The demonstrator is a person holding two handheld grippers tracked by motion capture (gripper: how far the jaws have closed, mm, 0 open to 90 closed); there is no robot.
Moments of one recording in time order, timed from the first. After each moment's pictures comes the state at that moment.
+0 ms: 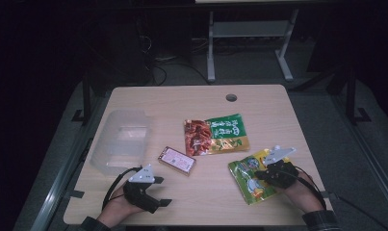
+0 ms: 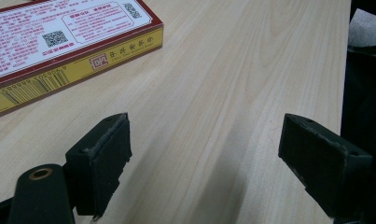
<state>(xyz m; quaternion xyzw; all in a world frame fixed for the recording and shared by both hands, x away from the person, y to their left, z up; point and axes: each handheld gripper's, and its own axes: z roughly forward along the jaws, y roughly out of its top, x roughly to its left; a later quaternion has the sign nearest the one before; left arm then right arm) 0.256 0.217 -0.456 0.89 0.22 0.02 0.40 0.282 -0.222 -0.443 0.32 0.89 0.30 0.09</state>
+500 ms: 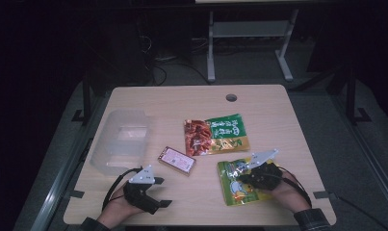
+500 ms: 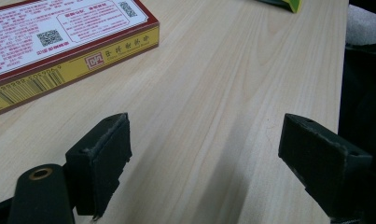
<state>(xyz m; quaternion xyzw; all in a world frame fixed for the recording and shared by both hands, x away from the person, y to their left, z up) 0.253 0.216 -0.456 0.89 0.22 0.02 0.40 0.282 -0.181 -0.444 0.26 0.91 0.32 0.05</state>
